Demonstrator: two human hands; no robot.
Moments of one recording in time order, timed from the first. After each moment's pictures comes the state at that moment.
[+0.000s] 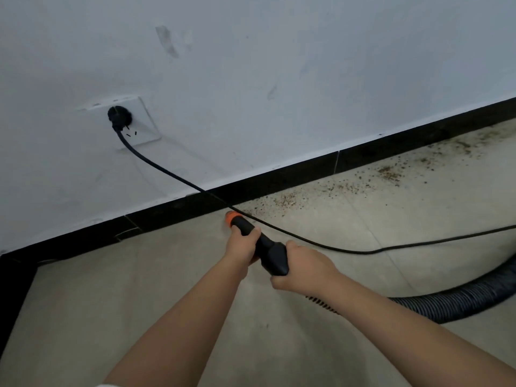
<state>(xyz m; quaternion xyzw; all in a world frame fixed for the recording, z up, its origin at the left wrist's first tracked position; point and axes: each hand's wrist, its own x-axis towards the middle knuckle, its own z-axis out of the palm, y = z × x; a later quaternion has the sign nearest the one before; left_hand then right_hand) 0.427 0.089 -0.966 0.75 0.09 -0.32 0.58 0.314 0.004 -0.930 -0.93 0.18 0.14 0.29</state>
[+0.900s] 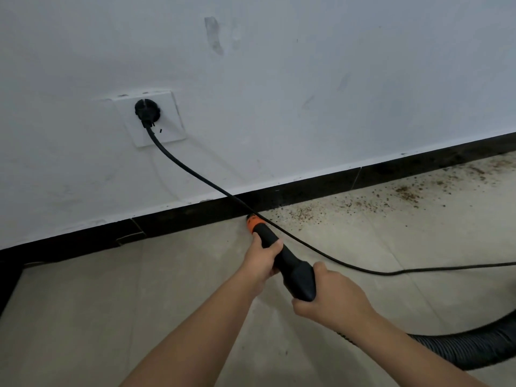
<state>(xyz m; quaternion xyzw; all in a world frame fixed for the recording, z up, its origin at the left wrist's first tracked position) 0.446 0.102 -0.969 0.65 0.05 -0.40 0.64 0.325 0.027 -0.934 -0.92 0.26 0.14 0.25</state>
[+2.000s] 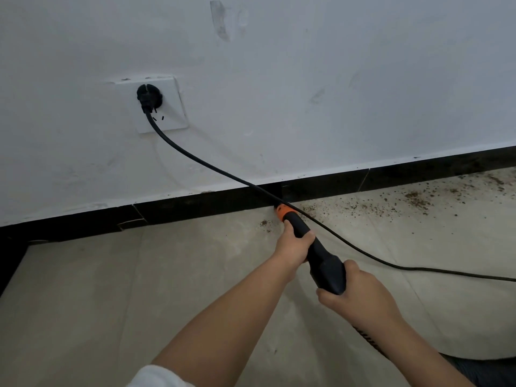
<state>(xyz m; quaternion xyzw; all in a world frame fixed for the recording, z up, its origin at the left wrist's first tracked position) 0.425 0.046 -0.958 0.70 0.01 -0.41 0.58 0.305 -0.015 -0.947 -0.90 0.33 0.09 0.27</state>
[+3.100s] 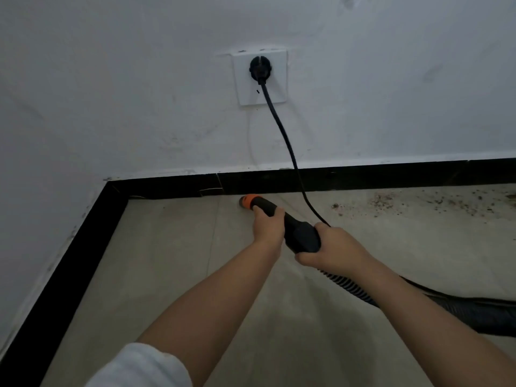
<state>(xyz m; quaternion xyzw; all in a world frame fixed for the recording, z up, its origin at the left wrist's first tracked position) 0.474 0.198 -0.943 0.73 0.19 -0.20 0.62 0.406 0.098 -0.930 -0.93 0.11 0.16 0.33</state>
